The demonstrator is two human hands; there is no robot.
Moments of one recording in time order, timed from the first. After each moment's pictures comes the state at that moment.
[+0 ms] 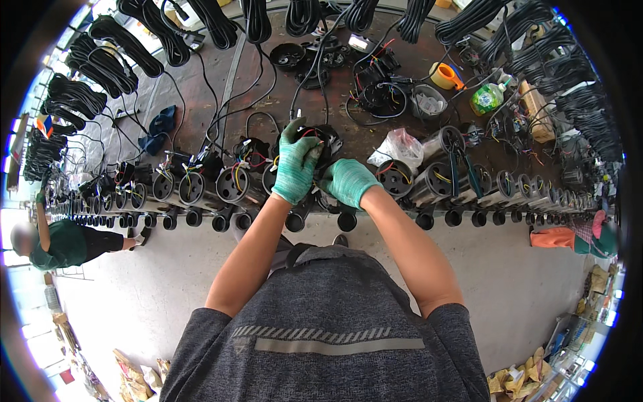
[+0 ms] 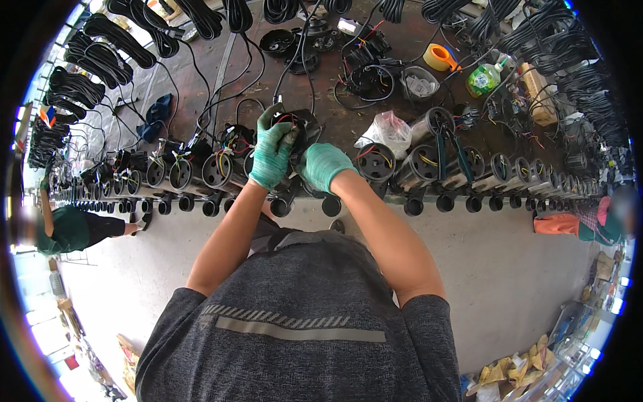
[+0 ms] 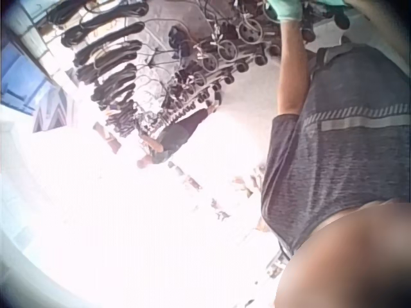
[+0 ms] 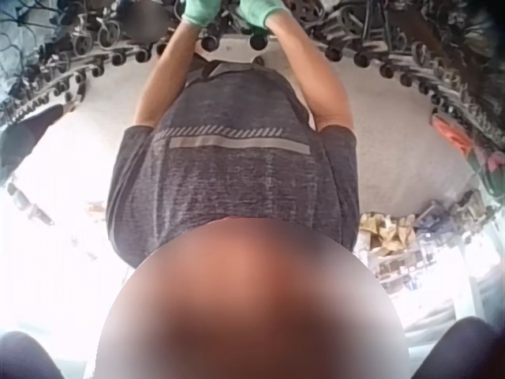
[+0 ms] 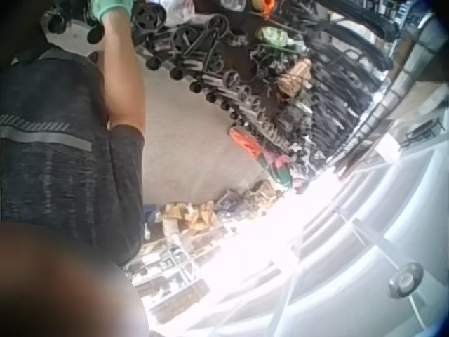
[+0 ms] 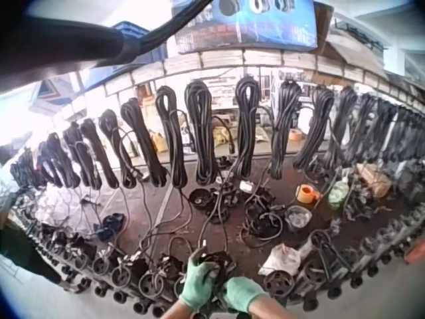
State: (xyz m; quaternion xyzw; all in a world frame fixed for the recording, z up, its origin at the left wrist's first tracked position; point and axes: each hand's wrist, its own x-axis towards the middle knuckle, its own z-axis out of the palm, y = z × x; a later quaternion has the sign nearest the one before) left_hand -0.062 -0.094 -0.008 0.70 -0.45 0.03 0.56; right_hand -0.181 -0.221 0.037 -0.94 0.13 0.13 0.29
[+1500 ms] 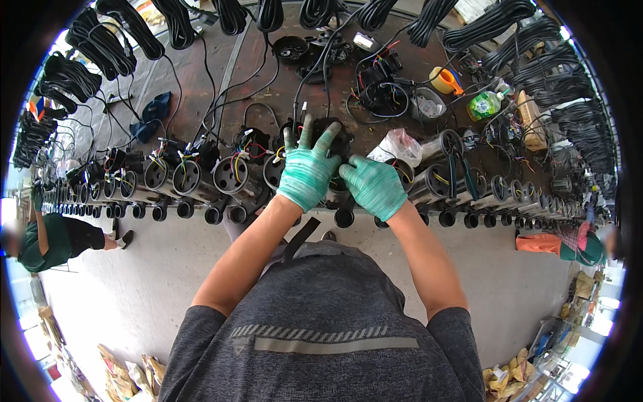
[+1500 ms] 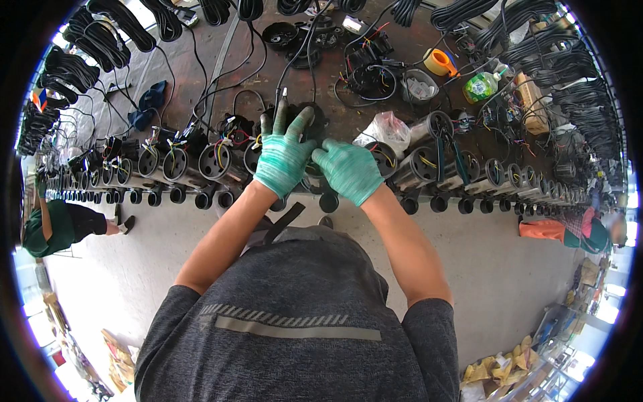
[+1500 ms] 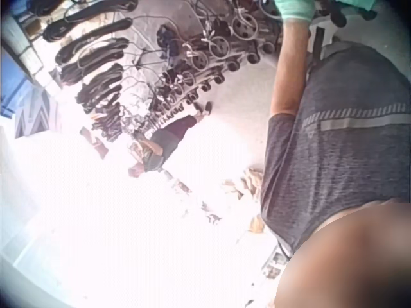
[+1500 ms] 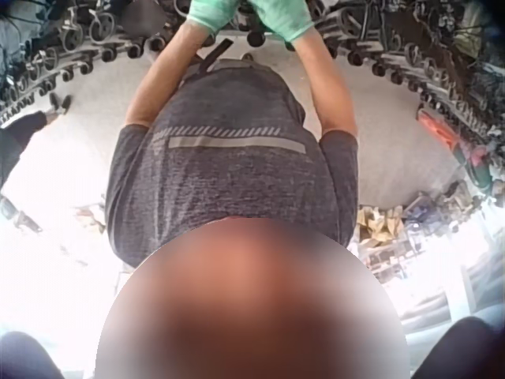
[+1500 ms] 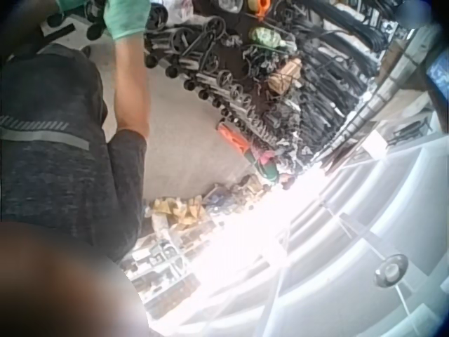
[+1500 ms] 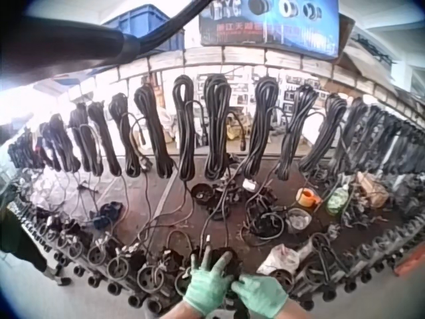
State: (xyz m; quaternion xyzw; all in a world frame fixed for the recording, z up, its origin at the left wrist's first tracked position) left_hand -0.088 -0.084 0.022 0.80 -0.56 0.10 0.20; right_hand -0.232 -0.228 0.055 -0.98 -0.01 -0.16 0.11
